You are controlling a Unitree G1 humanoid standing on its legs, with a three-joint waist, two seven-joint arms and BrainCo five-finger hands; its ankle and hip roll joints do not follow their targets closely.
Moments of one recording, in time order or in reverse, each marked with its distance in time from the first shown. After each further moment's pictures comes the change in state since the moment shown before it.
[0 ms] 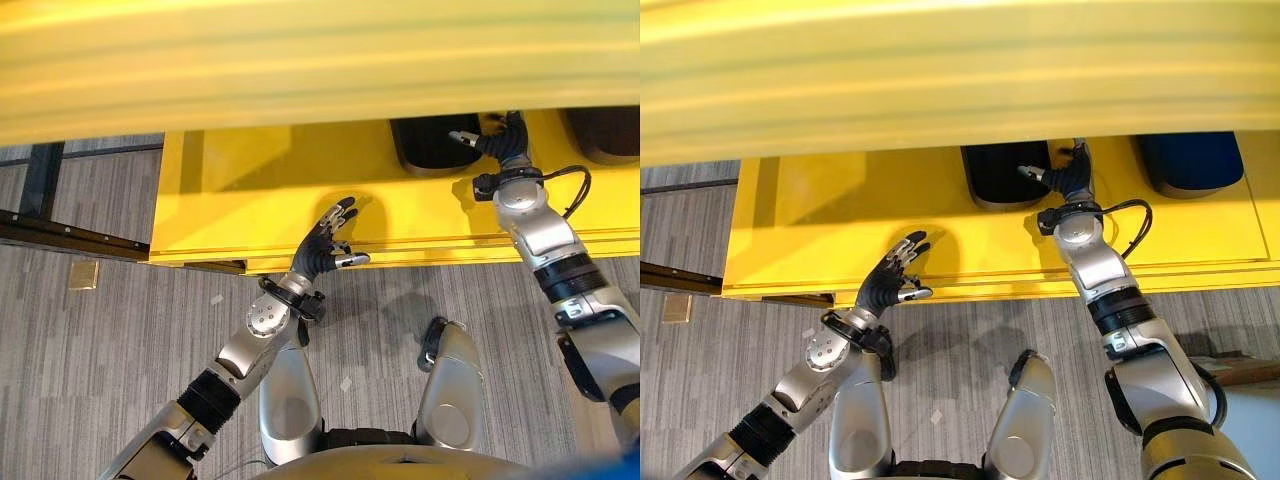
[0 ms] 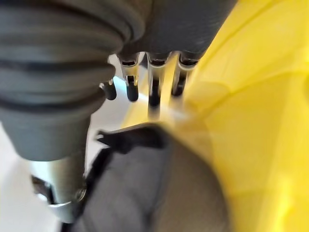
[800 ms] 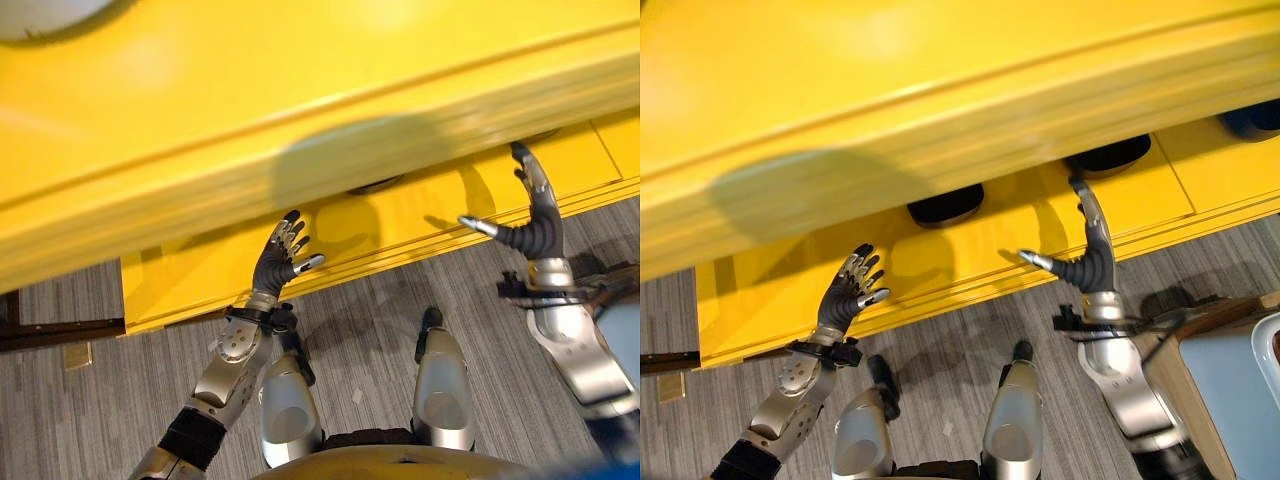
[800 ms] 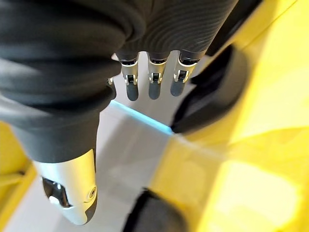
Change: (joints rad) left arm 0.223 -0.040 0.222 -0.025 0.005 0.003 0.060; right arm 0.779 -0.125 -0.169 -0.635 -0.282 -0.288 0.038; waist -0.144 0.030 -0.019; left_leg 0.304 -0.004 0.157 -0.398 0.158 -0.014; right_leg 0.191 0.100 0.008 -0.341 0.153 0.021
